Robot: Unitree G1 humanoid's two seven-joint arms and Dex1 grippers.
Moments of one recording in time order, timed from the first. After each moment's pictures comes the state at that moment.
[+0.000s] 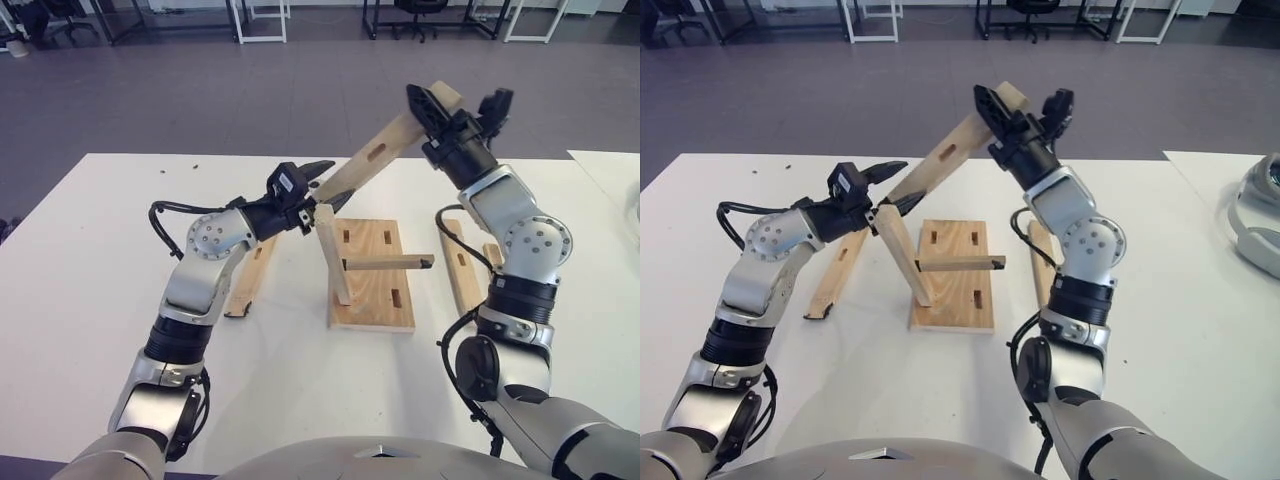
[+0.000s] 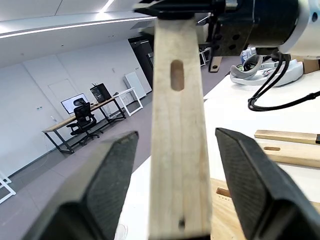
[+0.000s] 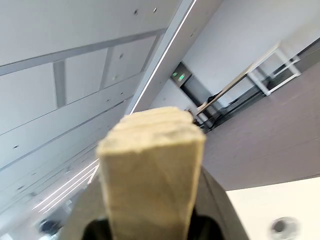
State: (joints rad) left arm -0.44 0.35 -0.12 -0.12 -0.23 0.17 -0.68; right arm -0.62 -0.12 -0.47 -0.07 1.07 0.75 0.14
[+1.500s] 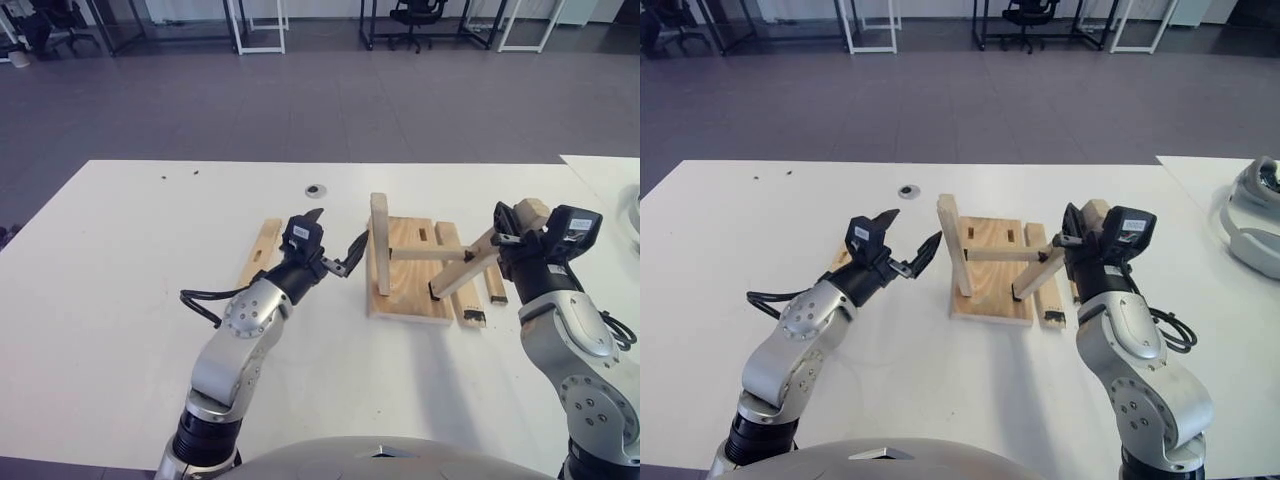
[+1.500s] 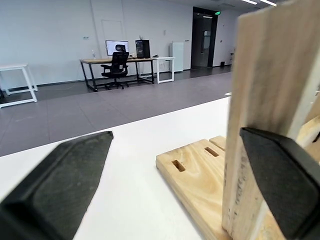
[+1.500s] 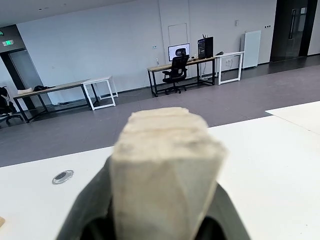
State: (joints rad) left arm -0.06 0.09 -0.27 -0.57 -0.19 0.54 -0.23; right arm 0.07 -0.38 -0.19 -0.80 0.76 0.70 -0.42
